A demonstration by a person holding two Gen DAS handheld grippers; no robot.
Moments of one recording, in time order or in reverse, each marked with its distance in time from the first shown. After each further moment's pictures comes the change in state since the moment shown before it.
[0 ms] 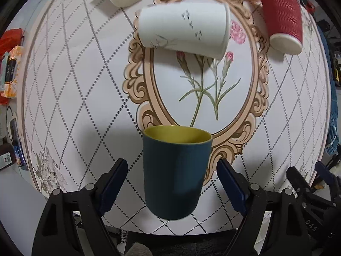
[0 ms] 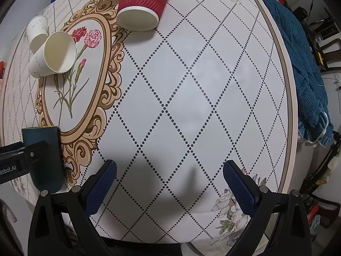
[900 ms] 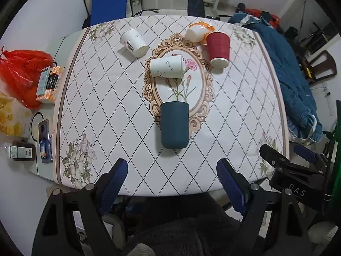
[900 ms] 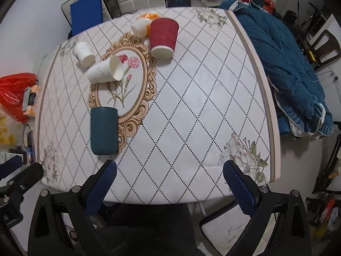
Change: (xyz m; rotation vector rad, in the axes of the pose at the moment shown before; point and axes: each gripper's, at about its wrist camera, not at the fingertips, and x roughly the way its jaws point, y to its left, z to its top) left arm -0.144 0.024 -0.136 0.117 -0.306 -0.058; right arm -0.143 0.023 -0.116 0.064 -0.207 0.085
